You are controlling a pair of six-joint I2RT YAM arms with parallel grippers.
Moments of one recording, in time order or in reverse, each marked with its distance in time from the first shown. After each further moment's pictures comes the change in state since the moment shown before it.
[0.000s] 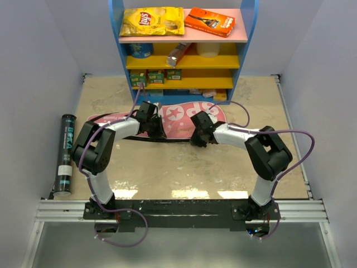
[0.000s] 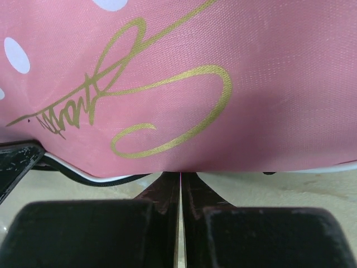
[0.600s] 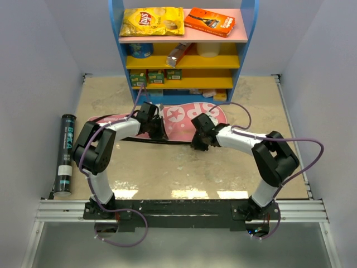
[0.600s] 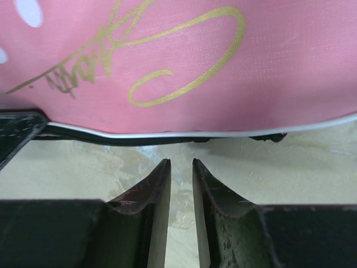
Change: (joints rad) left arm -0.008 0.002 0.000 -0.008 0.042 0.000; right arm 0.027 -0.084 -0.039 -0.064 -0.008 -0.011
